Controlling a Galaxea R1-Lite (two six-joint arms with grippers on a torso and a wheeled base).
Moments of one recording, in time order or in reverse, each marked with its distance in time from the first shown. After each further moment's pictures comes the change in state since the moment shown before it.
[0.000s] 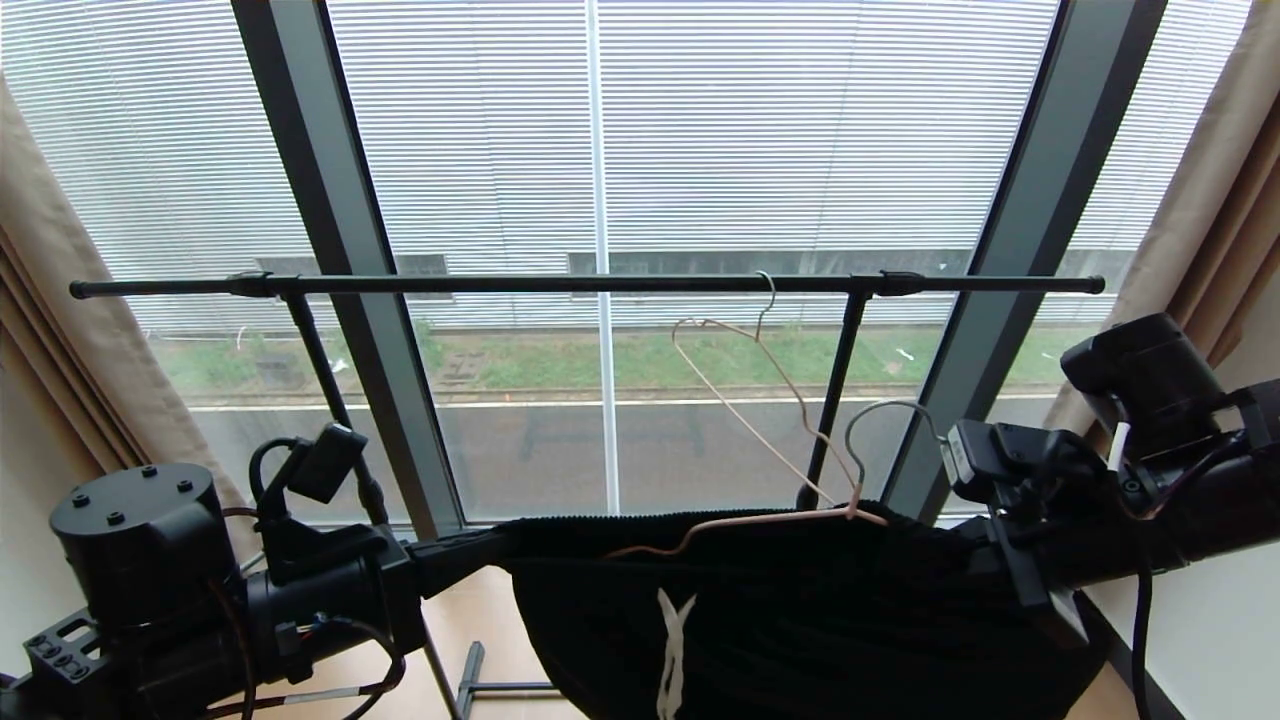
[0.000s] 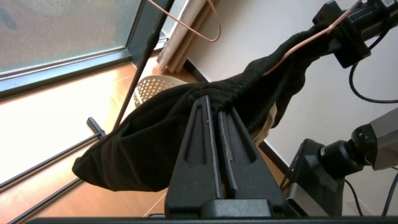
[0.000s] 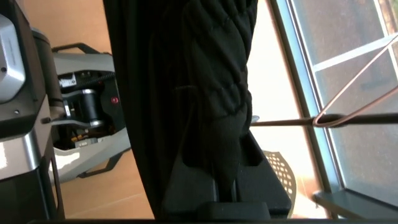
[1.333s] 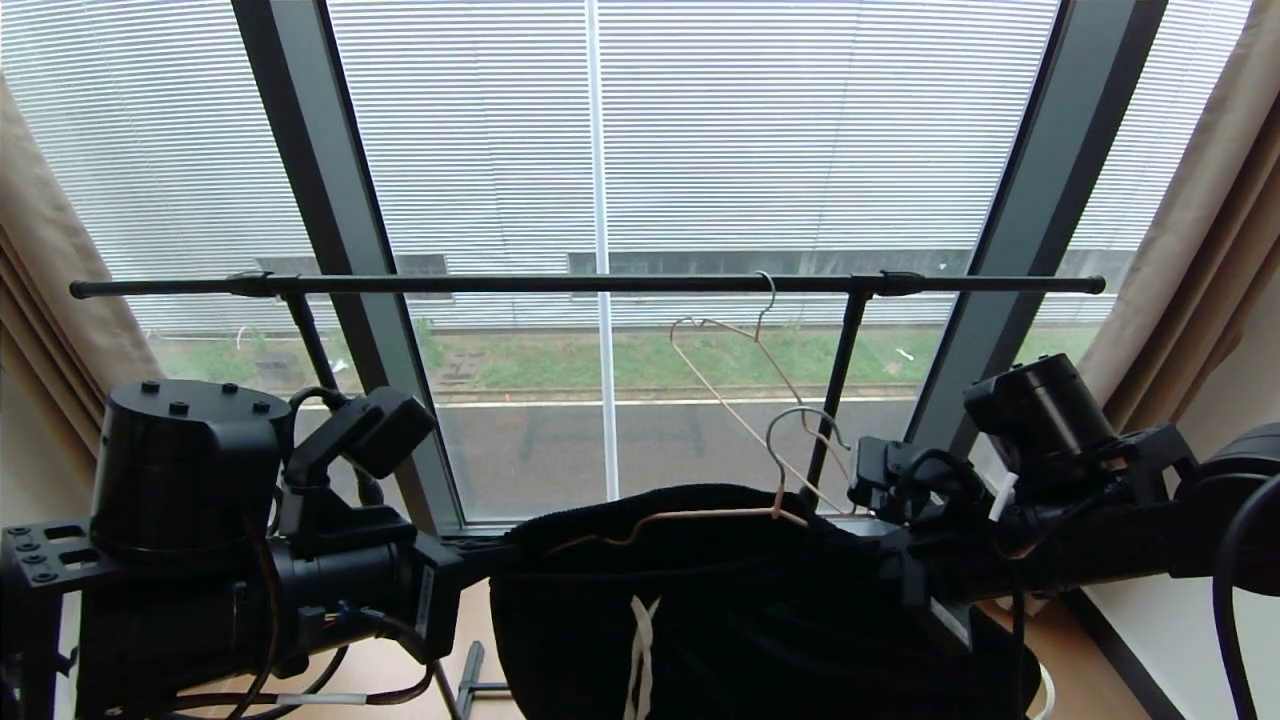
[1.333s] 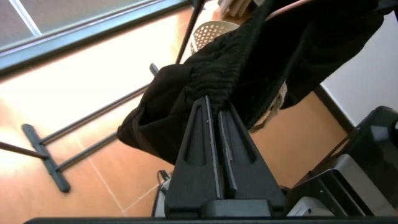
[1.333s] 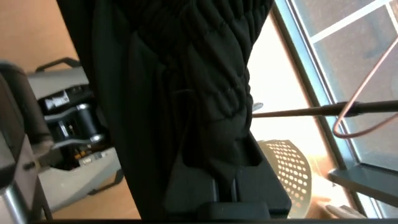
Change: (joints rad) left arm -0.217 -0.246 -0.387 0.966 0.392 0.250; right arm 0.163 0.094 0.106 -0.322 -0.147 0.303
